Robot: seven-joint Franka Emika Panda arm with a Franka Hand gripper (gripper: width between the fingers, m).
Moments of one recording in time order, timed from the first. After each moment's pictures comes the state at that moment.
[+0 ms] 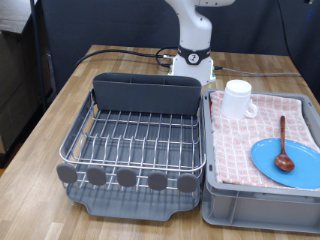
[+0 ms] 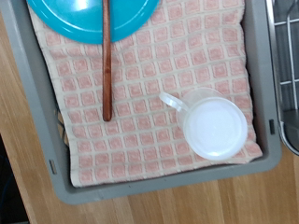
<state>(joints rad) 0.04 -0.32 0.29 -2.17 0.07 1.85 1.27</state>
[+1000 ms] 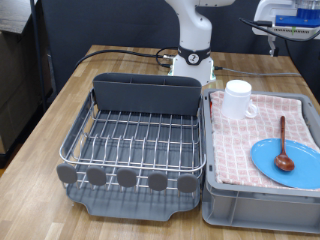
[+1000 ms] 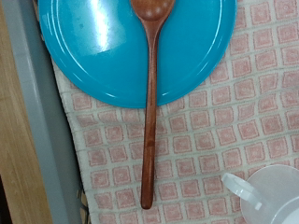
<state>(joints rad) 0.04 -0.16 0.36 -2.29 0.00 2.25 1.36</state>
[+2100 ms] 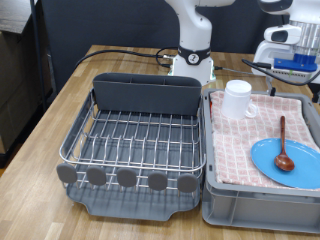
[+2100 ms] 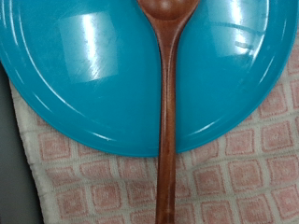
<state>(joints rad) 0.04 0.04 0.40 -2.40 -0.28 2.60 1.63</state>
